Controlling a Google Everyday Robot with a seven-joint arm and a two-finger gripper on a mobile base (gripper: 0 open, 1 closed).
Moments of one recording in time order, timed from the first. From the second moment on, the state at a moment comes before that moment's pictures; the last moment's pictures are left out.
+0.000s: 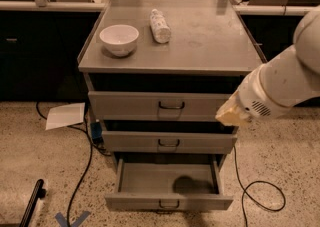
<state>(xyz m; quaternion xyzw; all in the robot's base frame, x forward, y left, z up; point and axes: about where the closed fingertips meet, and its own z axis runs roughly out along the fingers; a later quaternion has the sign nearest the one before) 0.454 -0.155 0.853 -0.49 0.84 0.06 0.23</state>
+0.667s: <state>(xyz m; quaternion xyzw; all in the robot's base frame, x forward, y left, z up) 0.471 -0.153 0.859 -0.48 0.83 0.05 0.26</state>
